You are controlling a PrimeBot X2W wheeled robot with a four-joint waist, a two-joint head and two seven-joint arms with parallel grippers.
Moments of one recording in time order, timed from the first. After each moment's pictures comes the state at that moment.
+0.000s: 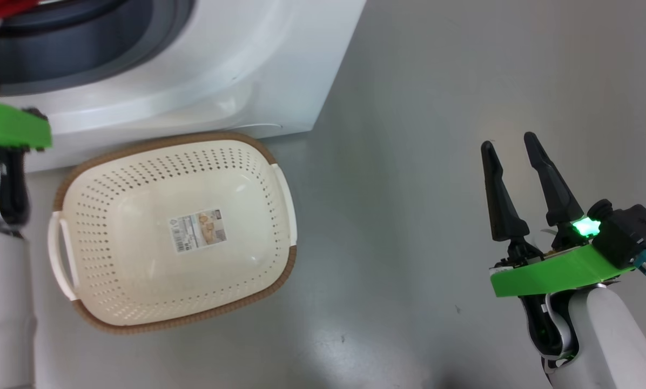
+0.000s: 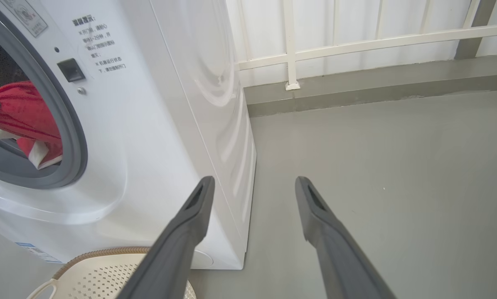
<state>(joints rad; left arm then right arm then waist) -0.91 0.23 0.10 0.59 -0.30 -0.11 -0.26 -0.28 -0.05 0.07 0.12 0.40 0.12 -0.26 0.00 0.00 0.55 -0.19</state>
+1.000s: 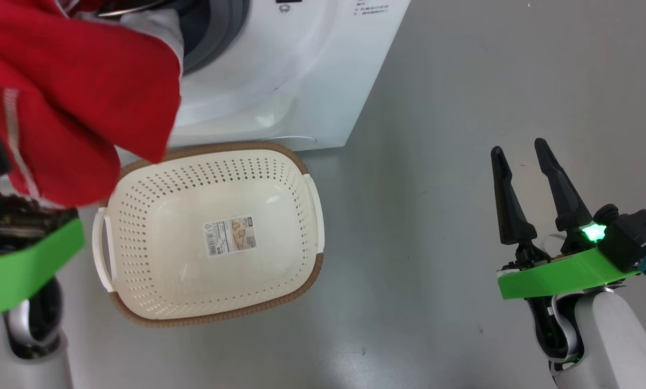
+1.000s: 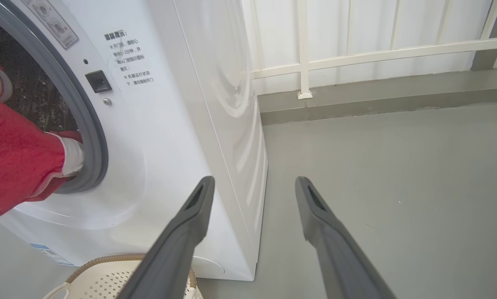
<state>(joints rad) -0.52 0.07 0.18 -0.20 -0.20 -0.13 -0.26 -0.27 -0.05 0.04 0.13 0.37 0.12 -0.26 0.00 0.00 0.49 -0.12</state>
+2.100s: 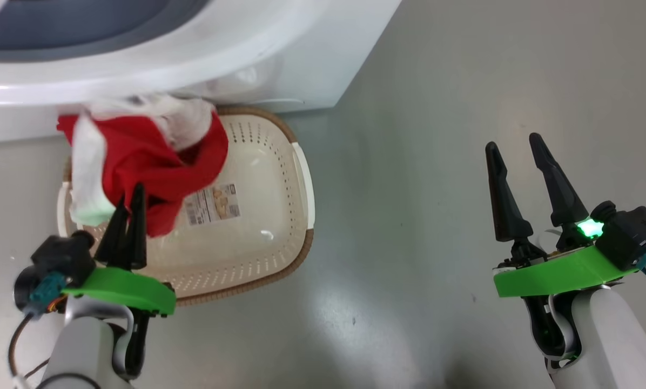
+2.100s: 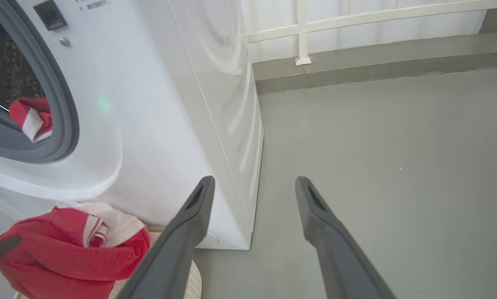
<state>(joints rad) -0.42 0.09 0.02 0.45 -0.24 -0.13 -0.26 -0.27 -0.05 0.06 0.11 0.38 0.12 -0.26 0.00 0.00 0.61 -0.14</state>
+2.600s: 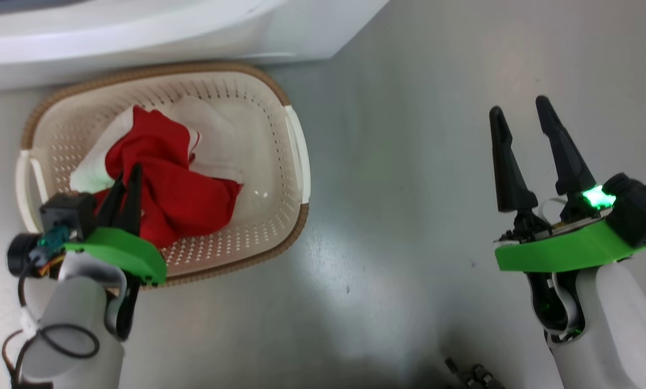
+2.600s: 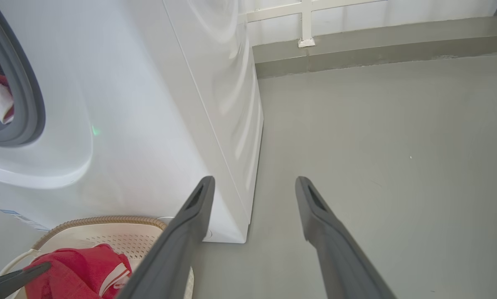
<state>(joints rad) -0.62 0.15 -0.07 0.73 -0.24 -0.13 -0.26 -0.34 -0.05 0.06 0.08 0.38 0.12 -0.26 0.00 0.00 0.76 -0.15</state>
